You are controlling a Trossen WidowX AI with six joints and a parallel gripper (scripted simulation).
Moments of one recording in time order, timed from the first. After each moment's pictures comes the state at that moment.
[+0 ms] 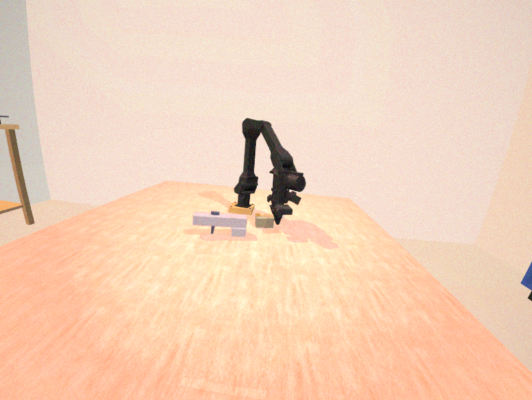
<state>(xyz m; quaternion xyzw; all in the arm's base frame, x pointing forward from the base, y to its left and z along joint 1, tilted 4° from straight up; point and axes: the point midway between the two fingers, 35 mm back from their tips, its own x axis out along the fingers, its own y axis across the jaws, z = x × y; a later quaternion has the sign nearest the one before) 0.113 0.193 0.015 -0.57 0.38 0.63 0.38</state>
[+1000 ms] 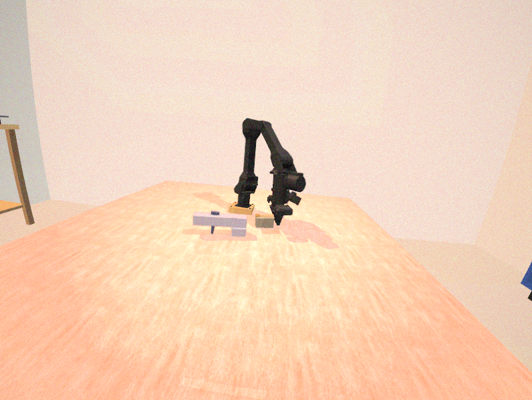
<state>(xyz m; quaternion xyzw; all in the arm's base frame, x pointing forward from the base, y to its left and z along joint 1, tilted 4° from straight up) 0.114 0.195 0.015 -0.57 0.37 0.63 0.38</state>
